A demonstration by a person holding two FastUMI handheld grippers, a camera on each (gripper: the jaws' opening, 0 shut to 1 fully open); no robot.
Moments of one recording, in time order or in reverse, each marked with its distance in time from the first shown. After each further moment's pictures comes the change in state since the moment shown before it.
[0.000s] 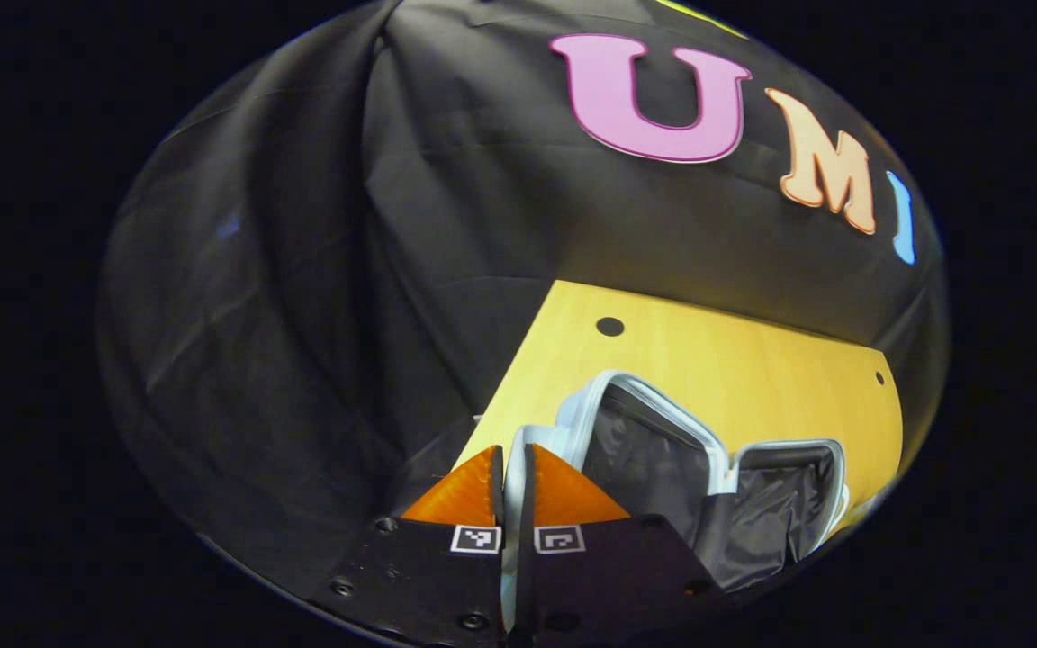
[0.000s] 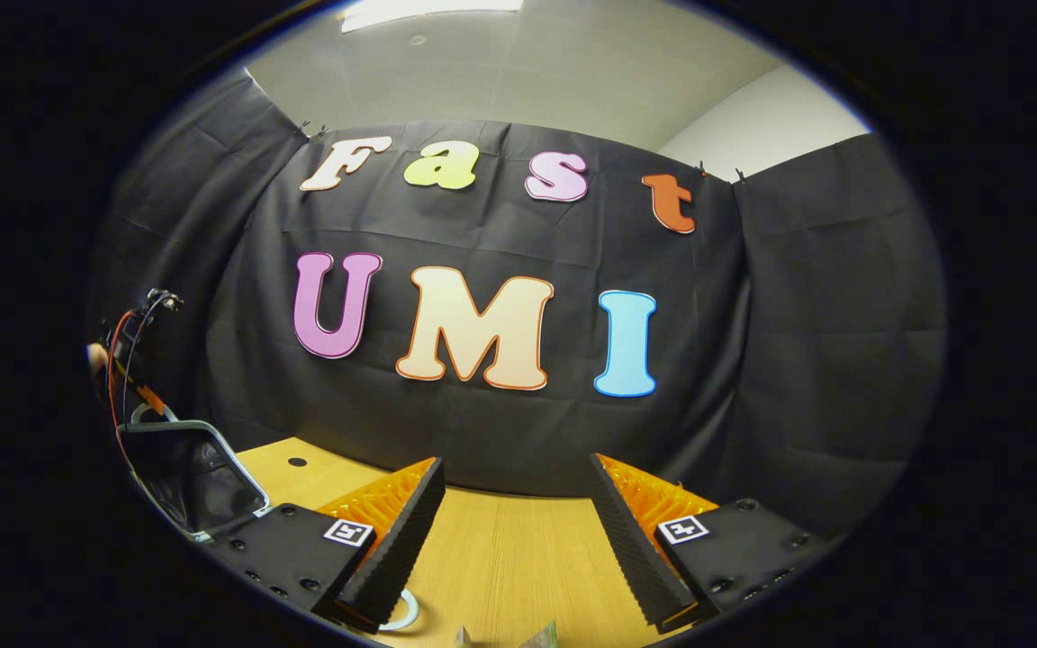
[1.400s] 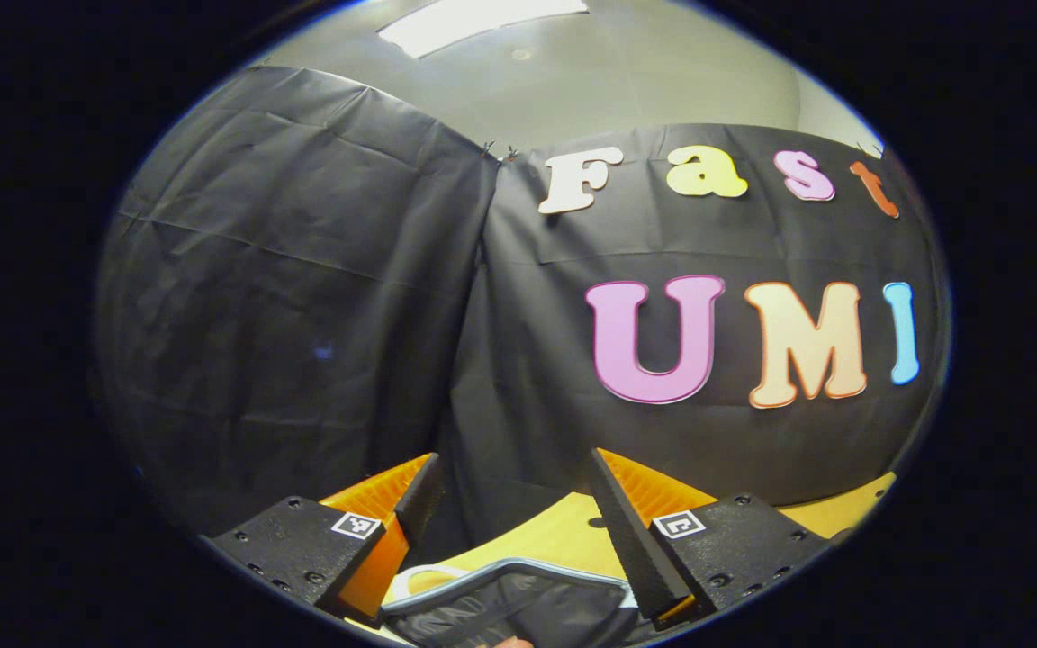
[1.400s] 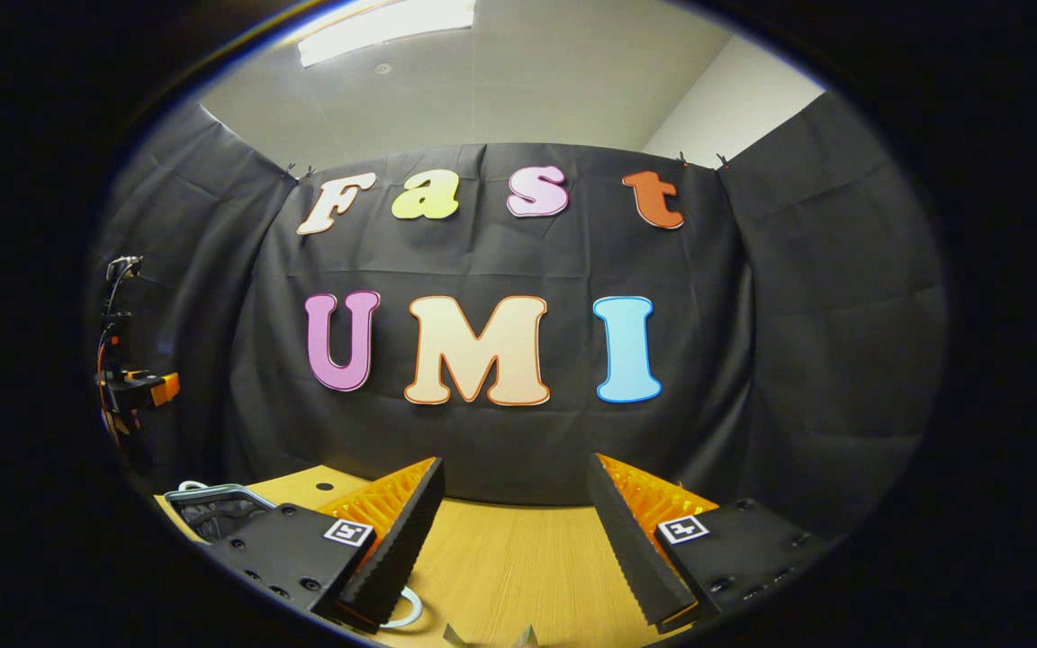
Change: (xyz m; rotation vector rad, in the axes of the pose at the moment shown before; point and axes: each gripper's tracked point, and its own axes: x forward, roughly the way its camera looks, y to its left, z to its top) left arm -0.219 -0.097 0.063 -0.134 -0.843 0.184; right arm -0.003 -0.010 0.012 0.118 -0.058 0.085
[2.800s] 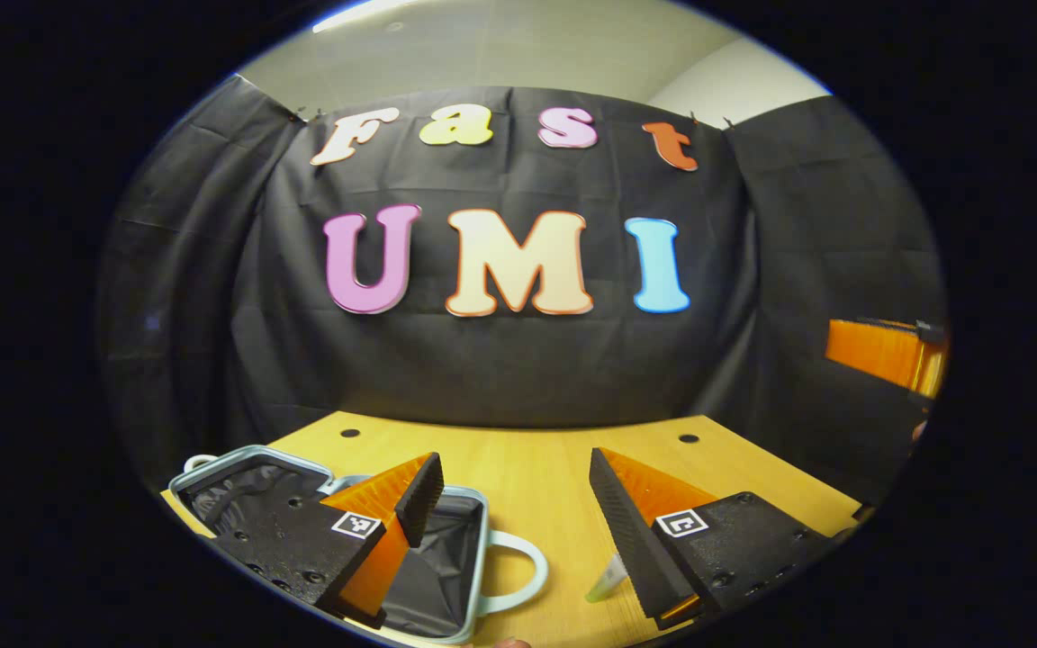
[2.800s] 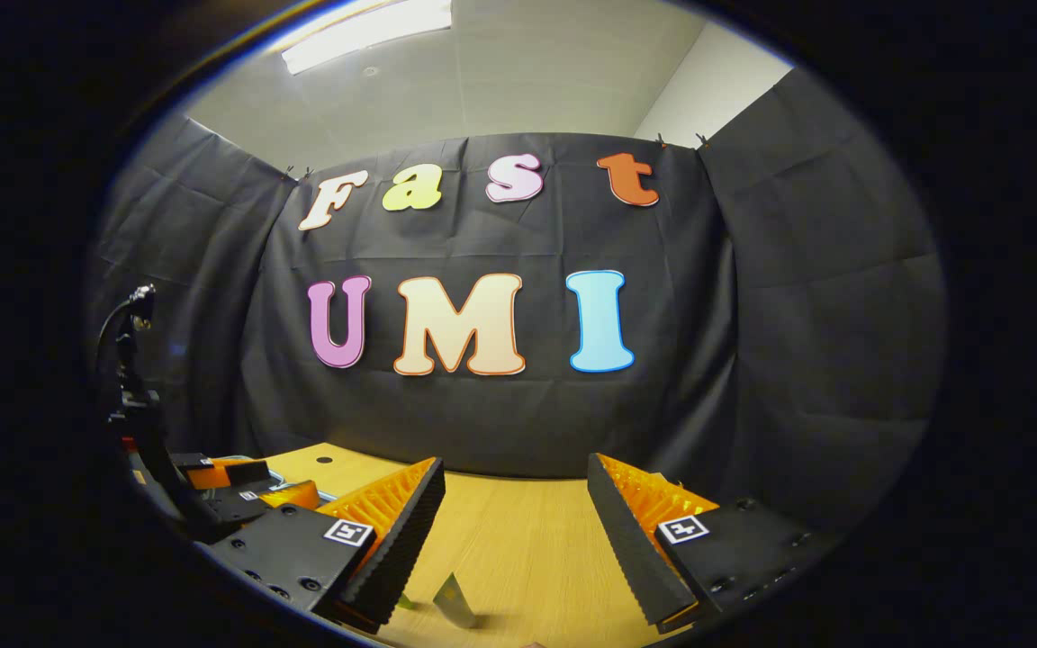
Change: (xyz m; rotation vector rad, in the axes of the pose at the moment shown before) left arm -0.220 -0.314 -0.130 0.034 0.215 -0.629; right arm -0.030 -0.036 -0.027 0.012 0.063 0.026
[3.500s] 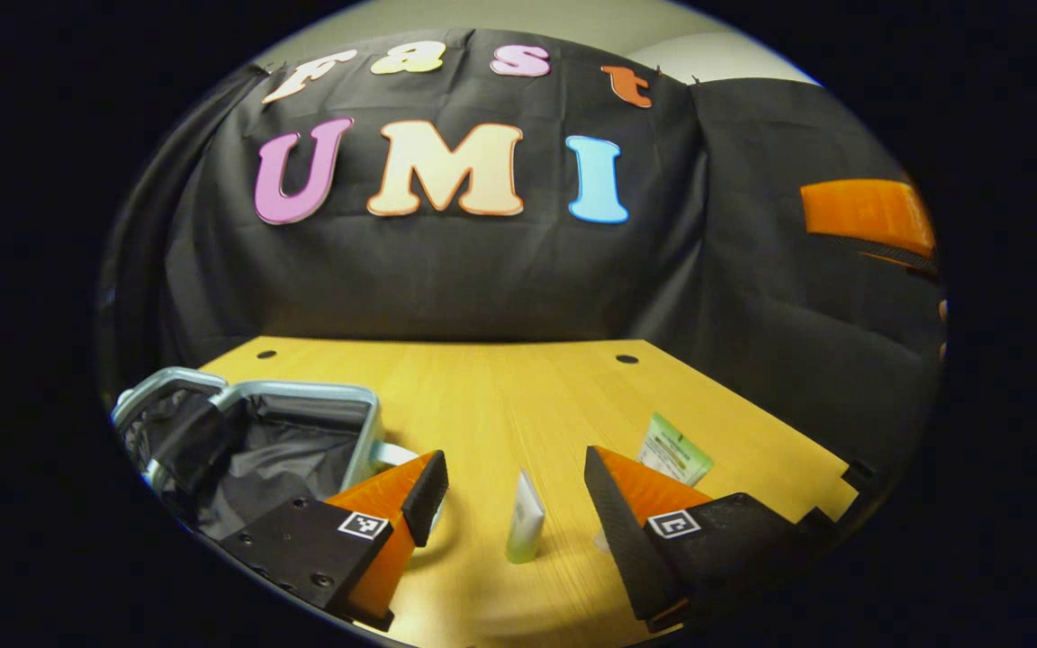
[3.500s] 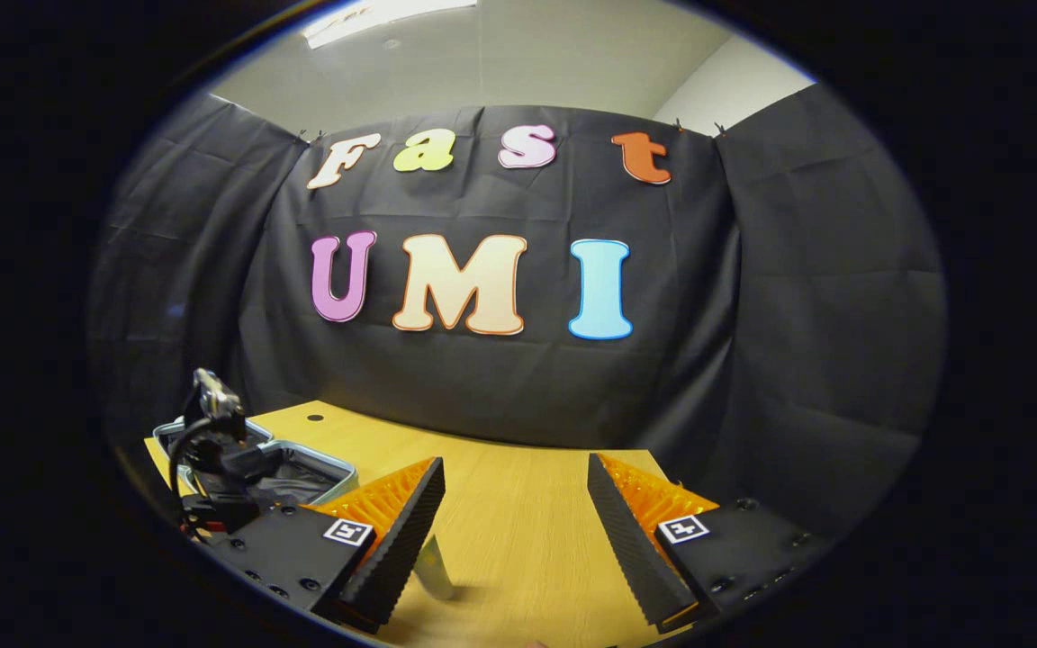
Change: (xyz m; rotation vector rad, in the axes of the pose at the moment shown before) left arm 0.014 -0.082 -0.133 -0.082 0.243 -0.199; right arm -0.017 -0.009 -0.028 -0.075 0.118 -0.004
